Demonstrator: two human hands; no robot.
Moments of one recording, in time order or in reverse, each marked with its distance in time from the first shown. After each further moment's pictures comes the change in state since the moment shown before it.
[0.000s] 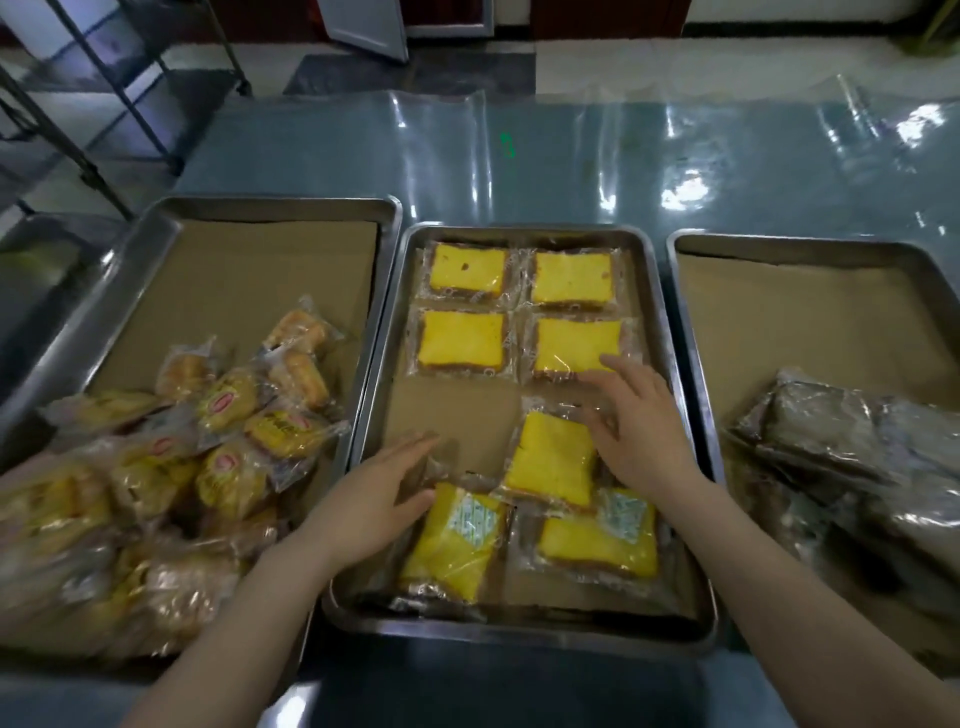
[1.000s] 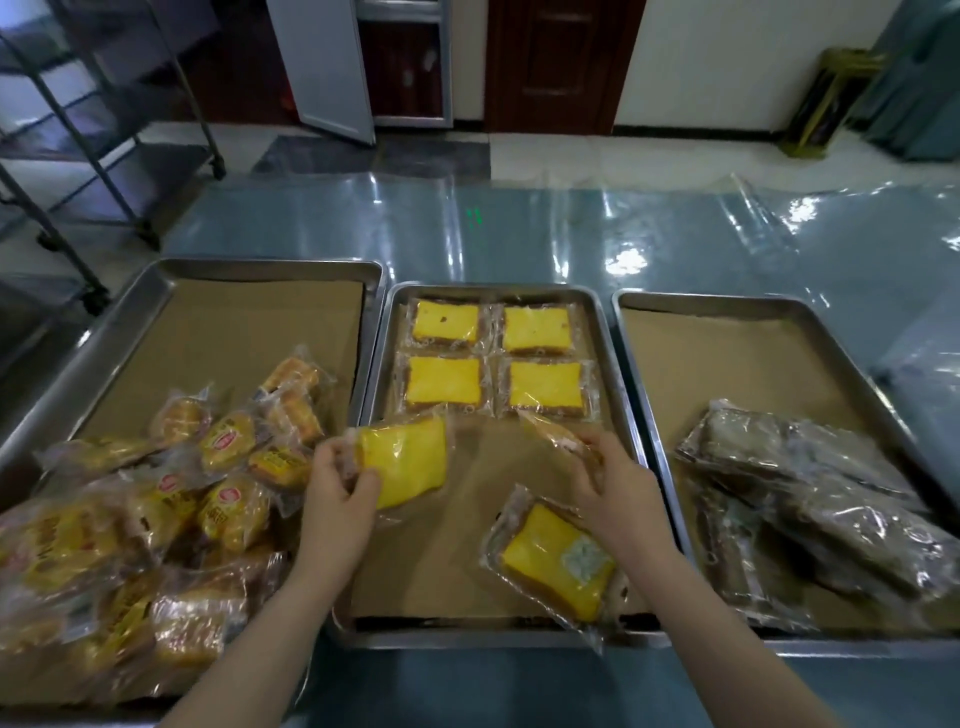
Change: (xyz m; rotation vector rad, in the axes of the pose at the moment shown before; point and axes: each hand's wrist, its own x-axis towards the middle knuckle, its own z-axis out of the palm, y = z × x) left_hand -0.010 0.004 0.003 -0.720 0.658 -0.078; right_hand -0.058 -0.048 -0.021 0.210 0.108 0.334
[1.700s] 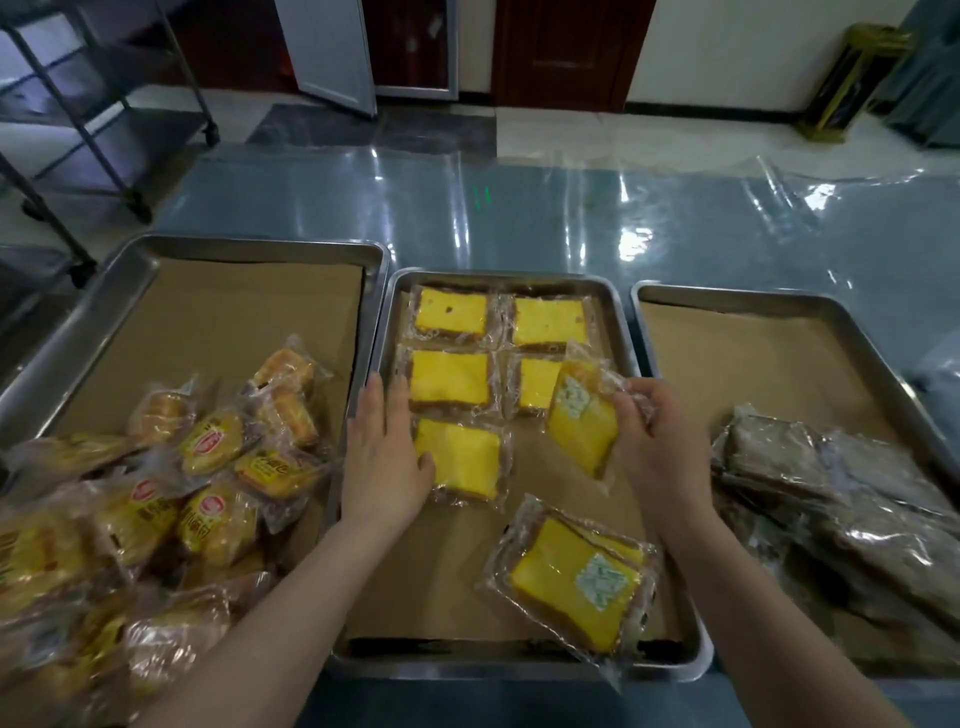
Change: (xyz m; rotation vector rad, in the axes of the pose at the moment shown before) left_hand 0.050 -0.007 0.045 0.840 -0.161 0.184; right_hand 0.049 -0.023 -0.017 0.160 0.215 0.069
